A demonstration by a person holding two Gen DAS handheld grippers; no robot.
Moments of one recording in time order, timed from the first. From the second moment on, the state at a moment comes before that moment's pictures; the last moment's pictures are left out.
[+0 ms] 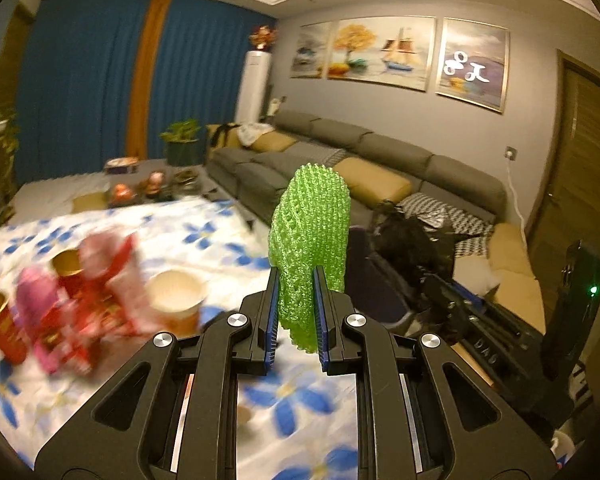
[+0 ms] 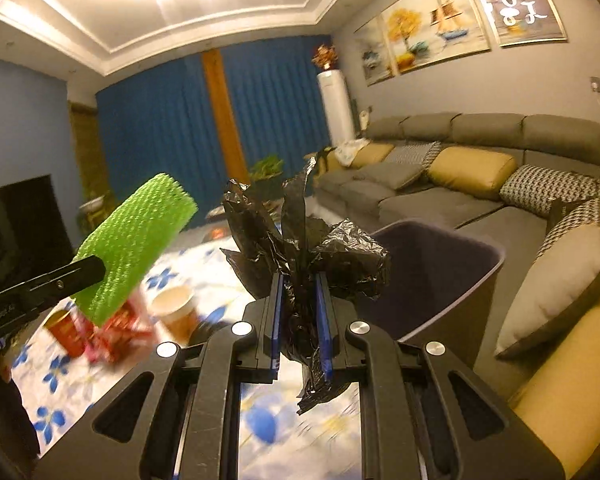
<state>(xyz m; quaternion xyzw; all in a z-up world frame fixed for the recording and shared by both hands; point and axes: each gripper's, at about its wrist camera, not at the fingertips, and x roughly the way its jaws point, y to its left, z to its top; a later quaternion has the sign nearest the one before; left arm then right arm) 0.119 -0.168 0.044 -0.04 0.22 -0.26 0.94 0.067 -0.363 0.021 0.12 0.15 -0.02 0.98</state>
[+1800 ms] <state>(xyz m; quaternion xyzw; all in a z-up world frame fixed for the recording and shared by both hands) 0.240 -0.288 -0.009 -0.05 0.27 -0.27 0.92 0.130 -0.445 0.019 0.15 0.15 -0.11 0.97</state>
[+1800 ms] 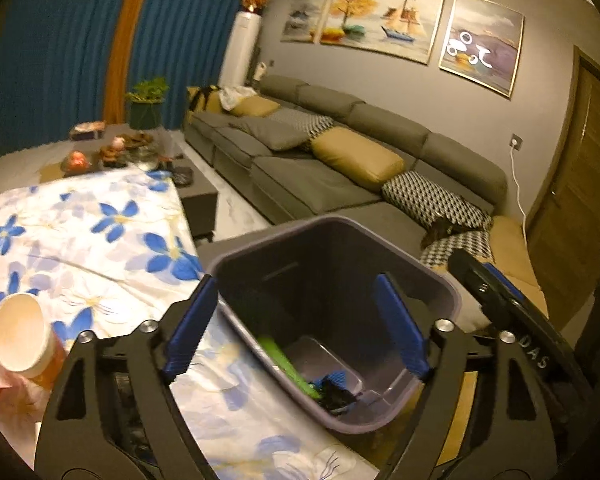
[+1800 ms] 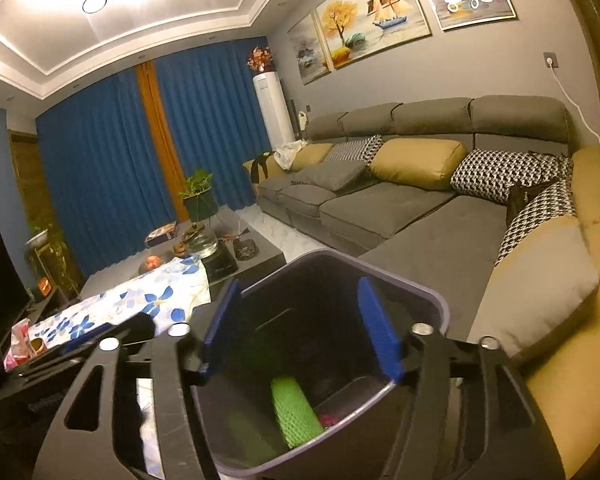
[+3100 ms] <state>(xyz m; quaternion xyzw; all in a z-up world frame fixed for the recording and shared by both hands) 0.060 -0.028 -0.033 -0.09 0.20 -0.02 0.98 0.067 -0.211 -0.044 0.01 0.25 0.05 0.97</state>
